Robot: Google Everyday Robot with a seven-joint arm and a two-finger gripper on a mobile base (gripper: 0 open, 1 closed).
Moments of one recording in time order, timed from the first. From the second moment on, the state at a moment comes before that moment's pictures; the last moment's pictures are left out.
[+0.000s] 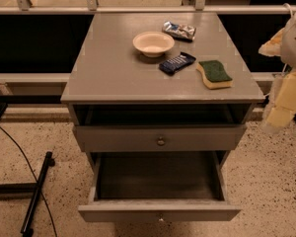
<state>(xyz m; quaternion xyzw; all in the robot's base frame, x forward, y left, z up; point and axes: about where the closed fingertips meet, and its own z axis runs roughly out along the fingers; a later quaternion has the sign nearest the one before) 0.438 -0.217 0.976 -0.60 0.78 -0.03 0.16</state>
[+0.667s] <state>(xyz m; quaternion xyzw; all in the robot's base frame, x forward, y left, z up) 0.442 -0.209 0.929 -0.61 0.78 0.00 0.15</state>
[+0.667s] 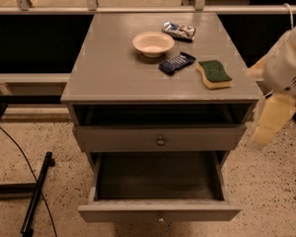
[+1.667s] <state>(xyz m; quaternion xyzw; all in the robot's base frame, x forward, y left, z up) 0.401 -0.183 0.826 -0.62 0.75 0.10 0.21</state>
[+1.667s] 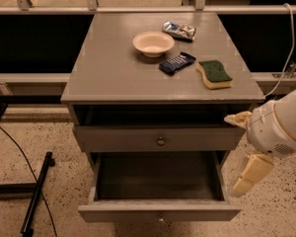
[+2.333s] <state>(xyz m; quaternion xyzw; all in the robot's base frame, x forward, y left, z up) 0.392 -0.172 0.724 -0.58 0.75 0.15 0.28</state>
